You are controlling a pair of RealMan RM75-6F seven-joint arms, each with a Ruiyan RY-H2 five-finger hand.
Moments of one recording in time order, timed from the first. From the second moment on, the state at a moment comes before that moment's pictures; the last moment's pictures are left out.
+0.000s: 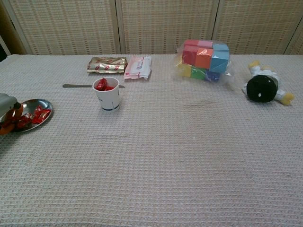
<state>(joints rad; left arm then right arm) -0.52 -1.64 -0.10 -1.06 1.05 1.09 0.65 0.11 -0.99 -0.05 -1.74 -1.58 1.35 0.01</state>
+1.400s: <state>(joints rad) -0.89 -1.74 -0.31 -1.28 1.01 1.09 0.91 0.12 -0.98 -0.03 -1.72 -1.54 1.32 0.04</state>
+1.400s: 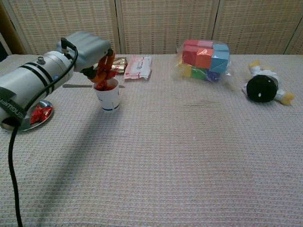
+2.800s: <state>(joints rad) -0.92 -1.81 -0.27 -1.12 1.04 1.08 0.82 0.12 -0.98 -0.03 -1.72 -1.54 1.33 0.05</state>
